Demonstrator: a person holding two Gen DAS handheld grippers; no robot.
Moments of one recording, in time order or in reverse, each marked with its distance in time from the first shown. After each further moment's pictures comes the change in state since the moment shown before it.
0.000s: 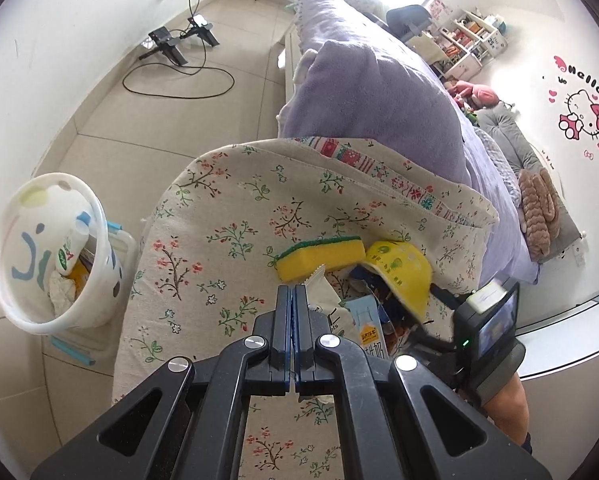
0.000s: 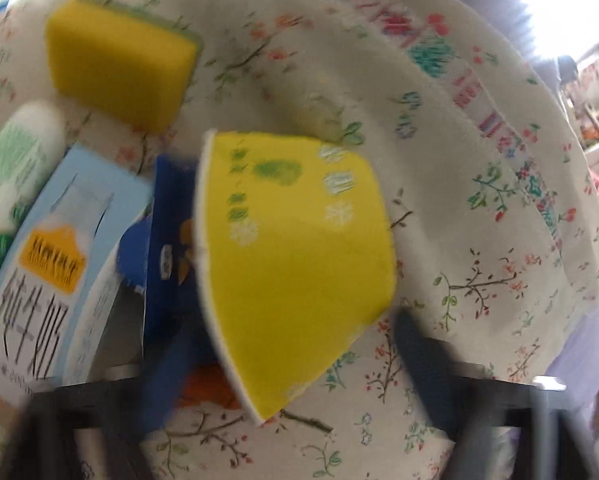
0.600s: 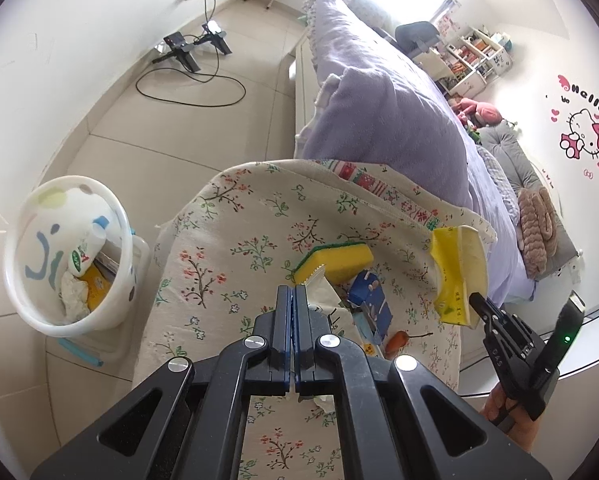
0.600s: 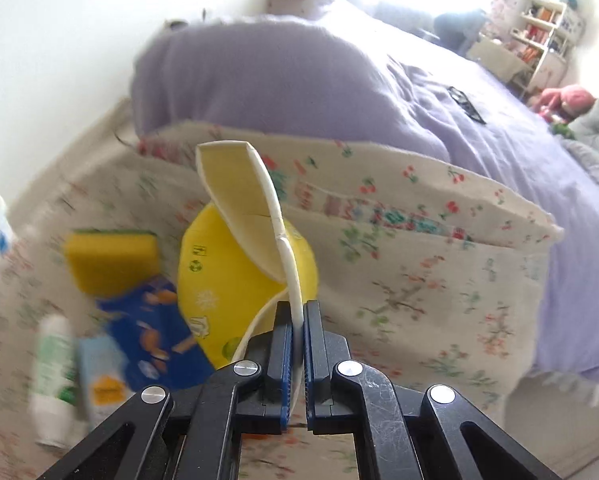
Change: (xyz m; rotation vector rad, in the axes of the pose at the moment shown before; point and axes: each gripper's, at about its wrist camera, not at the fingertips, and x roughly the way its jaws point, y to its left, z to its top) left arm -0.022 0.026 0.006 -0.048 -0.040 -0.003; right arm -0.096 -0.055 0.002 0.386 -0.254 0.104
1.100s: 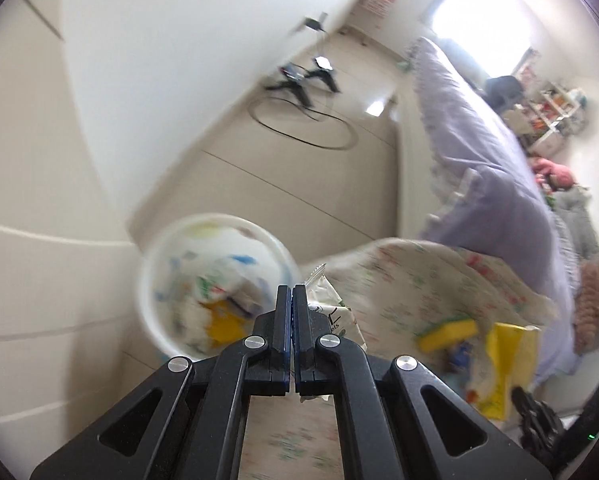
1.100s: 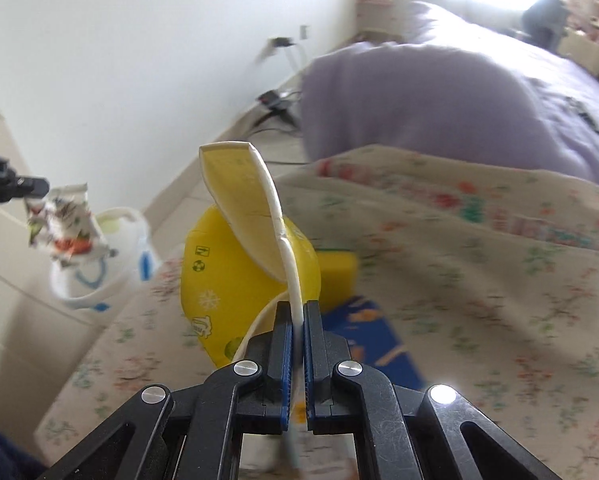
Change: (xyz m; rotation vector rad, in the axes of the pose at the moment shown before) left arm -0.064 0.122 0.037 -0.175 -0.130 0.317; right arm -0.010 0.094 0.010 -0.017 0.000 0.329
